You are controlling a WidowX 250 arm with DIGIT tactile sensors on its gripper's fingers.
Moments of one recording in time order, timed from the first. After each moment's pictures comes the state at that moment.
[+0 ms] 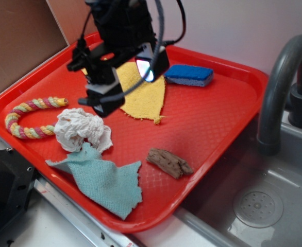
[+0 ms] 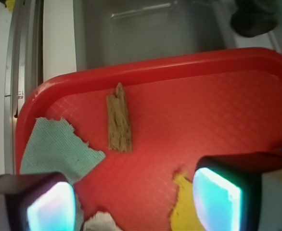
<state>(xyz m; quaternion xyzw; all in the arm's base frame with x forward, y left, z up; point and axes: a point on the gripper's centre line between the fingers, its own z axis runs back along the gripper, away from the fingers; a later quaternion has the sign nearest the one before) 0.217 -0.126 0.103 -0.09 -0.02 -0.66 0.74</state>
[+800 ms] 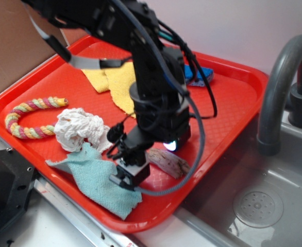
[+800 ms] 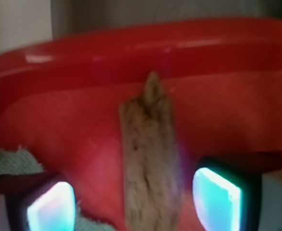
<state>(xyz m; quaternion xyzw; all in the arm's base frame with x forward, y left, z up) 0.196 -0.164 0.024 -0.03 0.05 -0.67 0.74</state>
